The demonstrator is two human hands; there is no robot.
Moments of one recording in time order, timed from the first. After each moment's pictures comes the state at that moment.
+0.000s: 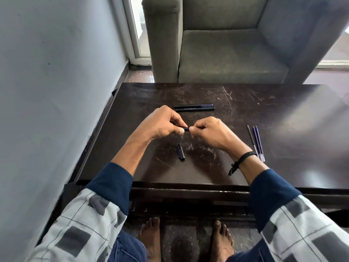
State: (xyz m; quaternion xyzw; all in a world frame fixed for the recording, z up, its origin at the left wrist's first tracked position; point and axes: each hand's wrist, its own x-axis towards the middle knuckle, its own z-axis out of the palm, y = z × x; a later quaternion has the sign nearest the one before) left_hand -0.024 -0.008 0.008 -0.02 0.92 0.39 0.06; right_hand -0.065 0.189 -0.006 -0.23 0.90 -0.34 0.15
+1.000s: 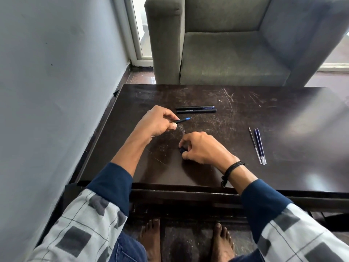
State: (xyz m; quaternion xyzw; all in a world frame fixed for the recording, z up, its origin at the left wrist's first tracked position) left_hand -0.019 -0.012 0.009 -0.17 0.89 0.43 0.02; right_hand -0.037 0.164 -0.016 -0.30 0.92 -0.18 0.19
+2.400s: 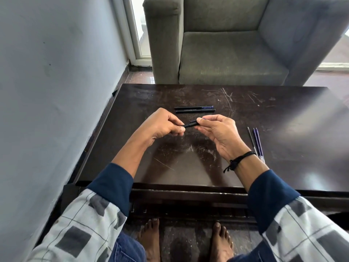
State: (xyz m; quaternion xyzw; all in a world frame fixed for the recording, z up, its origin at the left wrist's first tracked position) left_hand -0.019 -0.005 0.007 -0.10 0.85 0.51 0.07; right_hand -0.060 0.185 -0.008 0.08 0.59 -0.78 0.17
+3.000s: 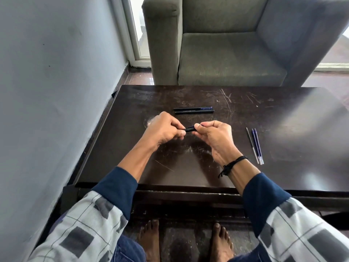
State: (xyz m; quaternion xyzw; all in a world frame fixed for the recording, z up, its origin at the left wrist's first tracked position) left_hand -0.018 0.009 -0.006 -0.13 0.88 0.46 0.04; right_hand -0.053 0.179 -0.024 0.10 0.61 -0.77 0.15
